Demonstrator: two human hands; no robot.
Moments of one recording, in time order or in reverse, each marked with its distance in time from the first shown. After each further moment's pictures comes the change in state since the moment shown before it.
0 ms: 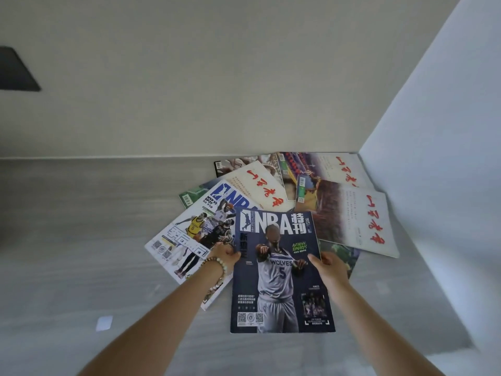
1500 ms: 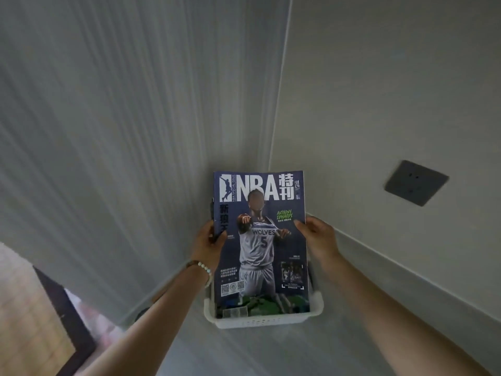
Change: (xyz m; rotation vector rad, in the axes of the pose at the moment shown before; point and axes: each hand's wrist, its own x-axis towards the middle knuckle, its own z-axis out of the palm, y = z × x) left_hand -0.138 -0.382 -0.565 -0.642 1.144 0.104; right_hand -0.253 -0.431 0.620 0.153 -0.748 -0.703
